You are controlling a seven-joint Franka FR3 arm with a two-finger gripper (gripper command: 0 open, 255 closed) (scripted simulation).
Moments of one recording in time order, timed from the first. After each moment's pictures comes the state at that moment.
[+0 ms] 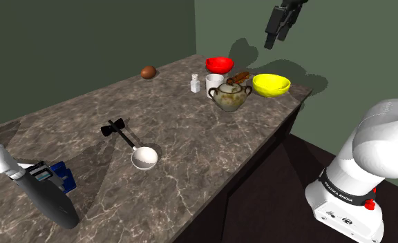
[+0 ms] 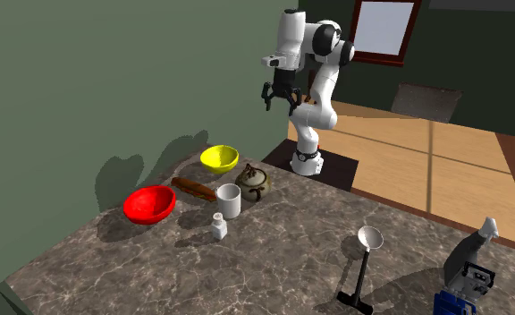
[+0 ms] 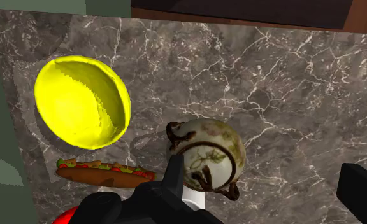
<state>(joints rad) 0.02 -0.81 -0.03 -2.31 -0.03 1.67 -0.10</state>
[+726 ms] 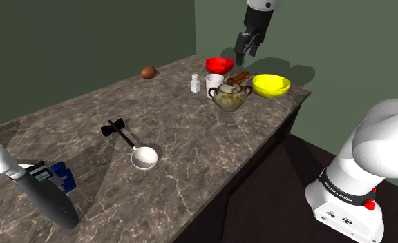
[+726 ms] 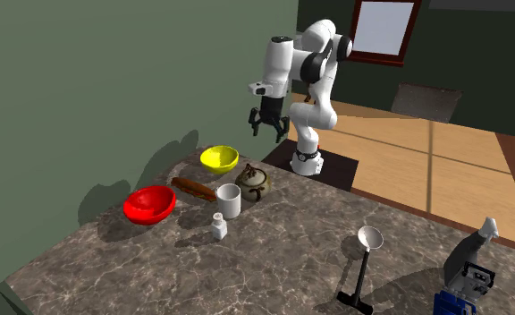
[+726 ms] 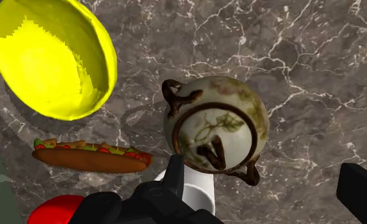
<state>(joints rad) 0.02 -0.56 -0.02 -2.33 -0.04 1.95 -0.08</state>
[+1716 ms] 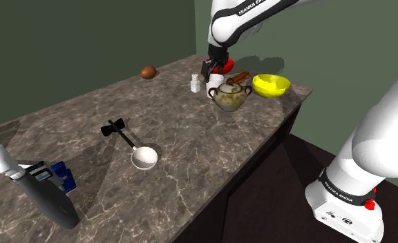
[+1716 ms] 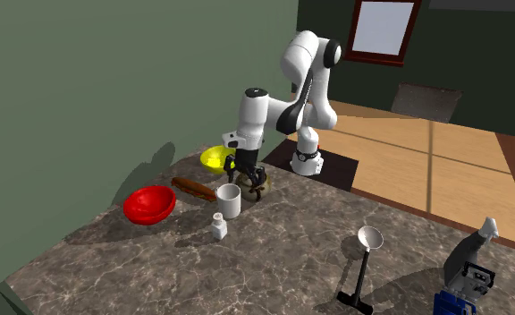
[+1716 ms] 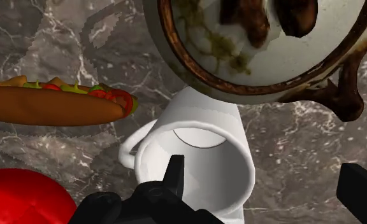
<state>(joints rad) 0.01 -0.02 -0.02 -2.13 -0.07 2.32 -0.03</state>
